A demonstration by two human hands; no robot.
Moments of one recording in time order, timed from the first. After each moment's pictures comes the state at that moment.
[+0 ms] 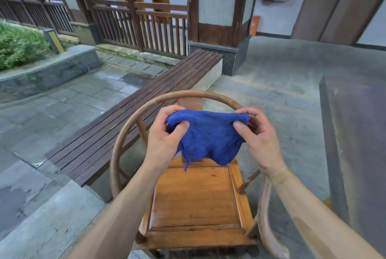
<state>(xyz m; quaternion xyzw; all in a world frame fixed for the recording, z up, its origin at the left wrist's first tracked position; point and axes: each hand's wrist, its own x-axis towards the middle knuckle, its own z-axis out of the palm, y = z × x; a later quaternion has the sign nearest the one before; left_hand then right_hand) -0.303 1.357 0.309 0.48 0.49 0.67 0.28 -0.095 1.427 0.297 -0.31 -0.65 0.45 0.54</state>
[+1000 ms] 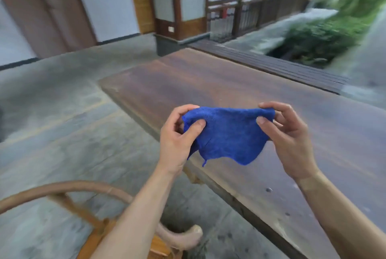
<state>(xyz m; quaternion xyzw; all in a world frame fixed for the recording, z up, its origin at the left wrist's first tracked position) 0.043 1.447 0.332 0.63 0.08 0.39 0.67 0.152 1.258 0.349 -0.62 -0.33 0.03 0.71</state>
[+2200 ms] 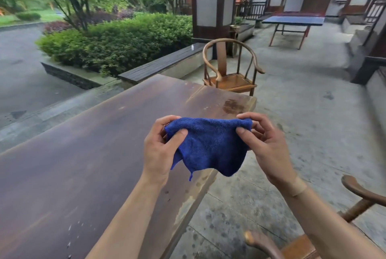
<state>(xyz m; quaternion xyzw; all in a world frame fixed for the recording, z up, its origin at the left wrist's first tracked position) 0.106 0.777 0.351 0.47 -0.42 -0.26 0.73 -0.100 0.698 0.356 -0.65 0.26 -0.52 0.48</state>
